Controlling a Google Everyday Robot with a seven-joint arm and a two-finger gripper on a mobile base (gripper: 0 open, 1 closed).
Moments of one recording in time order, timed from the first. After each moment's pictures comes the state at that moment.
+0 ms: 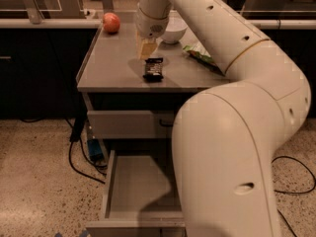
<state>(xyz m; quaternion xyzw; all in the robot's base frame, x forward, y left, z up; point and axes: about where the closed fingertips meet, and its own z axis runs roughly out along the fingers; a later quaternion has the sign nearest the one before) 0.736 0.037 0.881 -0.80 0.57 -0.01 0.18</state>
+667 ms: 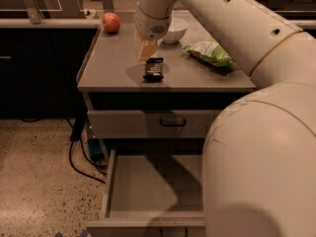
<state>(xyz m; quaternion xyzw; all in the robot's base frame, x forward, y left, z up) 0.691 0.034 0.900 -0.81 0.56 -0.03 0.18</state>
